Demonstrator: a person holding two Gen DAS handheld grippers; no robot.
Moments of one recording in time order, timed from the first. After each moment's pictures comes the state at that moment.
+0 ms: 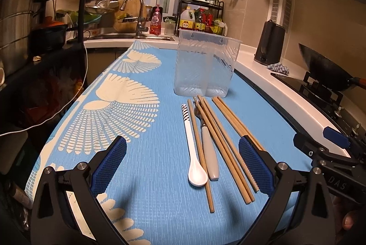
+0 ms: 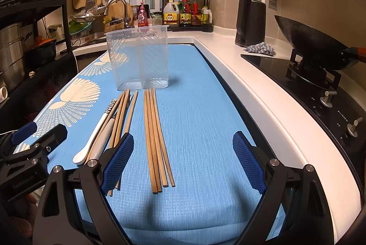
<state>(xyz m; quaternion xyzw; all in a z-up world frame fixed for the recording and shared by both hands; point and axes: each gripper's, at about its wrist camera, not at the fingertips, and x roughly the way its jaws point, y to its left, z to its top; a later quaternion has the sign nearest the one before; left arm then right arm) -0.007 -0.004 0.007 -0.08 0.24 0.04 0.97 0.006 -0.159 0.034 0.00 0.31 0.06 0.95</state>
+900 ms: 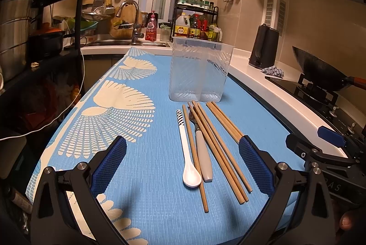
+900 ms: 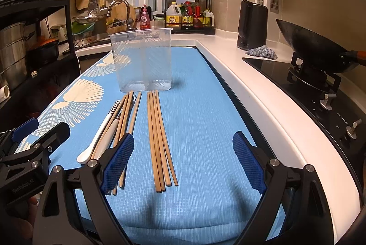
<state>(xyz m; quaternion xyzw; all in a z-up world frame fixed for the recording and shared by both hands) -0.014 -0.009 0.011 -0.07 0.22 0.03 0.97 -0.001 -0.156 0.038 0.00 0.30 0.07 0.95</state>
